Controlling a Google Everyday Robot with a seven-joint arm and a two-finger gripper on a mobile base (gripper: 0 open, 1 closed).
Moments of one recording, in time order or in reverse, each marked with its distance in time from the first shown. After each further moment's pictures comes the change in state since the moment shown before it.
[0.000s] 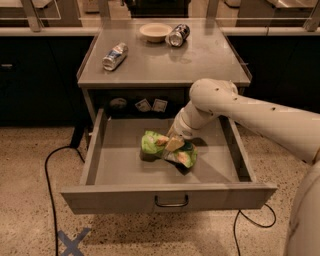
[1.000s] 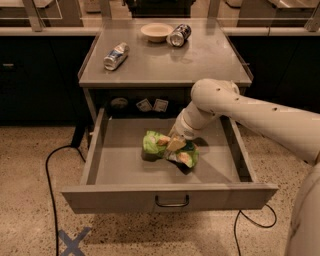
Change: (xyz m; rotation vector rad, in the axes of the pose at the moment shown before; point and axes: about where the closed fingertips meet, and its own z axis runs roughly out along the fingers) arm 0.000 0.000 0.000 0.000 0.000 0.000
